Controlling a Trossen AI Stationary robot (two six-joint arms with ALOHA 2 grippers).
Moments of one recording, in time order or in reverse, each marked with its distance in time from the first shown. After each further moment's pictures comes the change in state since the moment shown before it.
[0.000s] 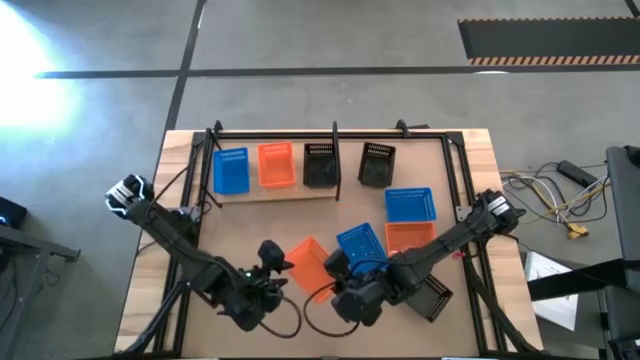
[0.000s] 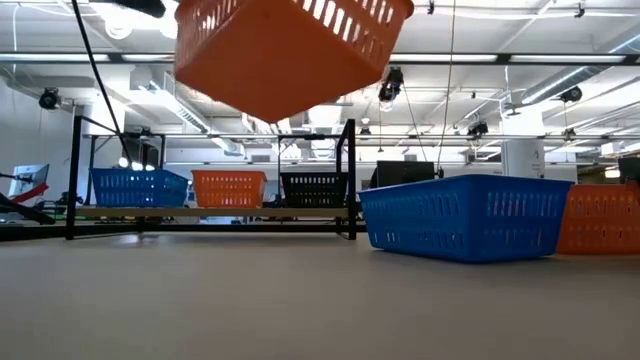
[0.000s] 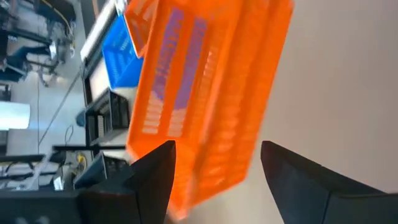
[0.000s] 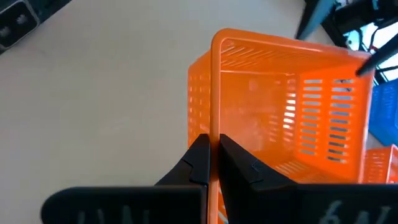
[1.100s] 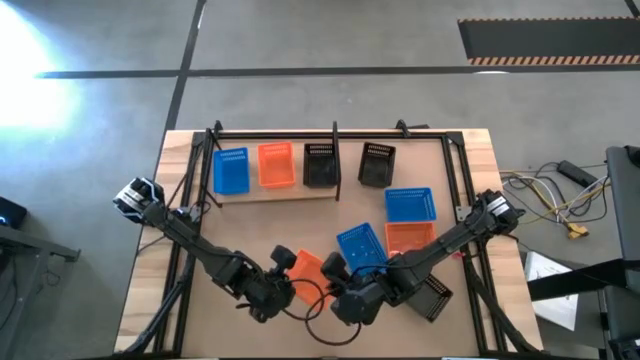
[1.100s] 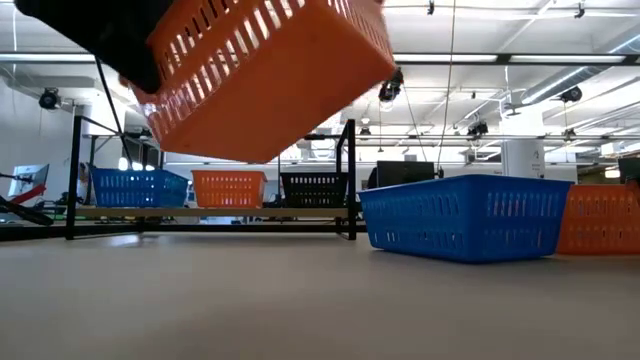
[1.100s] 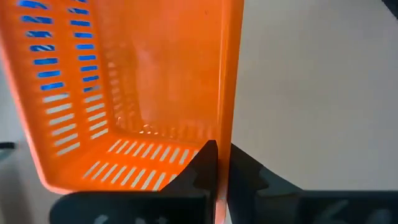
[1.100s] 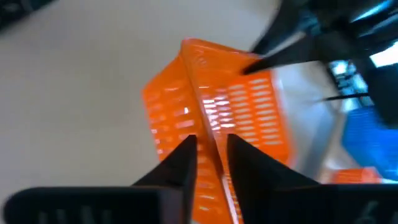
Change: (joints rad) left arm 0.105 0.072 -0.030 0.080 0.432 -0.151; right arm -0.001 0.000 -0.017 0.078 0.048 -0.136
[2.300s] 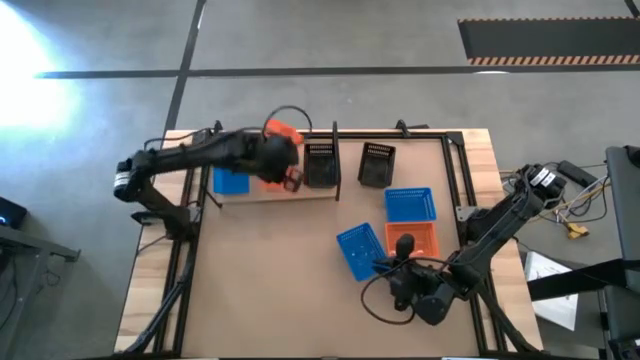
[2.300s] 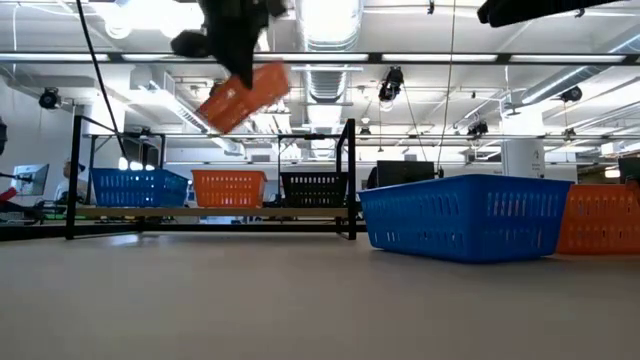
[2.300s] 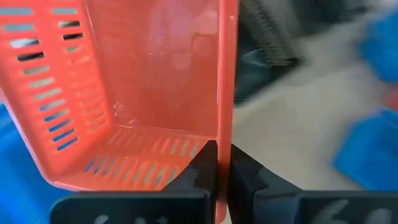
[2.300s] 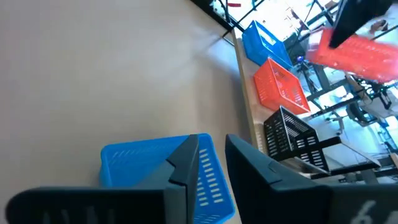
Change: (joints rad) left arm 0.794 -0.108 0.355 -0.561 0.009 -0.791; right arm 0.248 -0.439 -0.710 0.276 0.569 0.522
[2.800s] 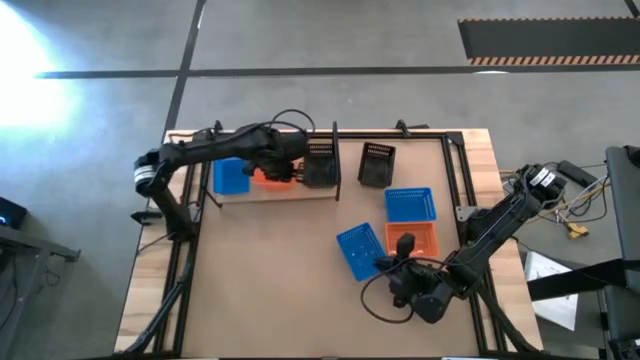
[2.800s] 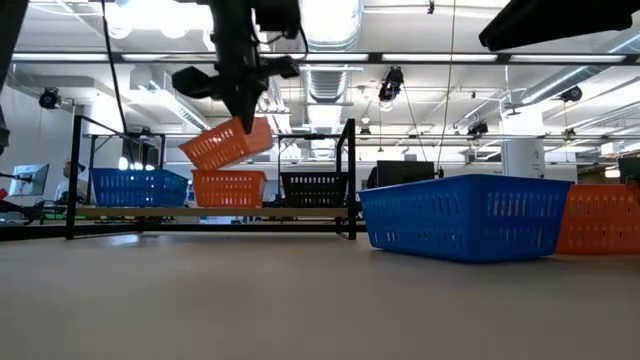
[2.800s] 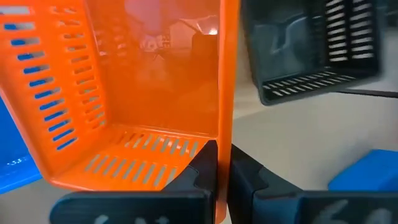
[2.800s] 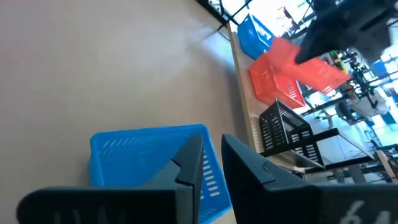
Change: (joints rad) left arm 0.117 0.149 -0.008 -0.007 0.190 -0.231; right arm 0.000 0.002 -0.057 0.053 0.034 -0.011
